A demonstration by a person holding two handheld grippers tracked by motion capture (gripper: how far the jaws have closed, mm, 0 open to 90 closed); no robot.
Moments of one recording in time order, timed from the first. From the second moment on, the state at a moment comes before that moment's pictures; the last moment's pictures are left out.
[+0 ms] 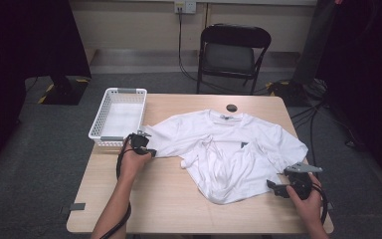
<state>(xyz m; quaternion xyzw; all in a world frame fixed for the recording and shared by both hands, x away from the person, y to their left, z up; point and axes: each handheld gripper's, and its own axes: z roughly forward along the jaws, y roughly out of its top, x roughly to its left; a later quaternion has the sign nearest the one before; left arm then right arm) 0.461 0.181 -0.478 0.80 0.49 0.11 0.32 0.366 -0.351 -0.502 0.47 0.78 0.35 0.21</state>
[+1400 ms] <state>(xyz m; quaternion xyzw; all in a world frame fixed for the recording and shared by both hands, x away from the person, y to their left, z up) 0.394 0.137 -0.501 0.84 0.37 0.17 0.37 0.352 -0.343 -0.498 0.45 0.79 0.36 0.20</state>
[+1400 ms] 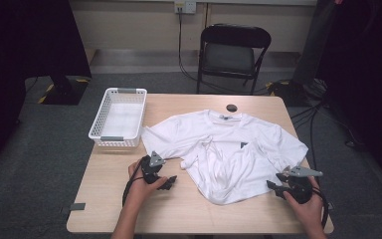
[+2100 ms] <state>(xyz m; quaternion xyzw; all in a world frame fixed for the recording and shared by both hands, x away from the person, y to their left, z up) 0.394 0.137 -0.501 0.84 0.37 0.17 0.37 0.312 -0.361 -0.491 0.45 0.79 0.40 0.12</state>
